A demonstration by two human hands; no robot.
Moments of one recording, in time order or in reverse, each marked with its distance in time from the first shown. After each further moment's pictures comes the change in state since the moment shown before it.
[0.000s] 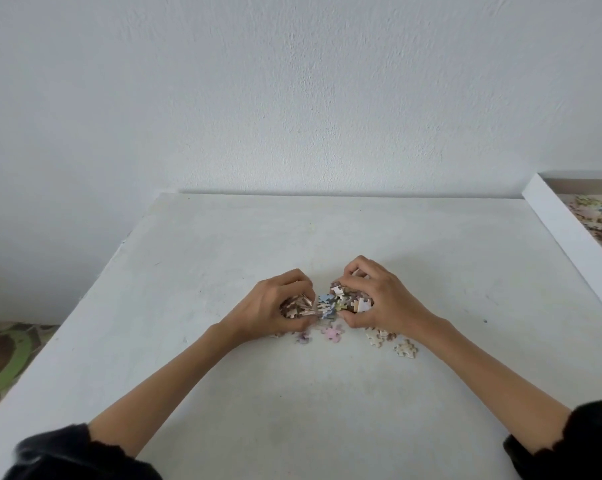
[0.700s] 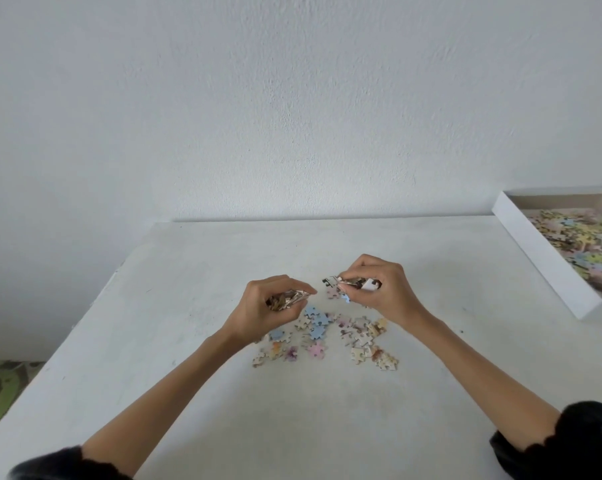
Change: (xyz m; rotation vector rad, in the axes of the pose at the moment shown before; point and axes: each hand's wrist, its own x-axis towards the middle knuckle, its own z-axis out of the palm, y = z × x) left_hand 0.020 0.031 -0.011 -0.231 0.220 -0.049; right_hand 0.002 0.003 -0.032 0.378 0.353 0.038
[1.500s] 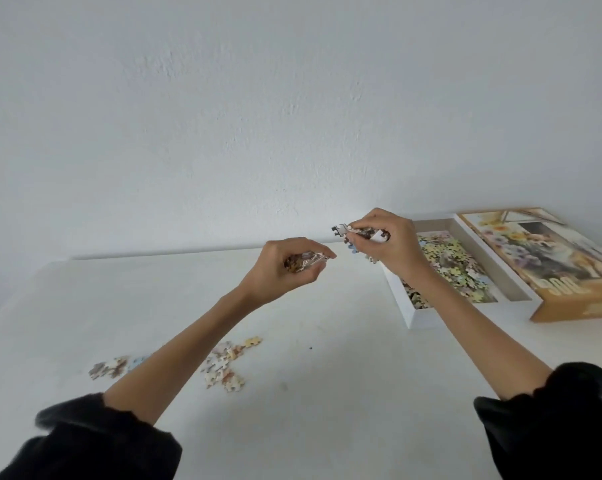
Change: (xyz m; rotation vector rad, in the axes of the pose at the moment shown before) left_hand 0.140 0.149 0.134 -0.091 -0.052 0.193; right_hand -0.012 0.009 -0.235 -0.194 0.242 -0.049
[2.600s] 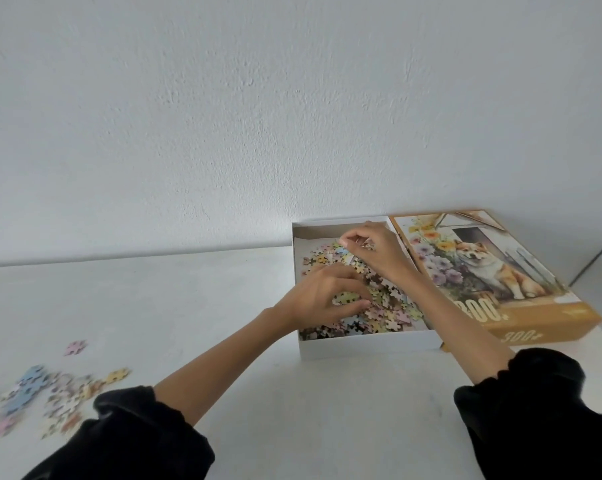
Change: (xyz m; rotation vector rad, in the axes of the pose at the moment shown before) left_hand 0.119 -0.001 0.208 0.275 -0.309 0.147; right_hand 0.004 0.171 -0.114 -0.115 -0.227 0.214
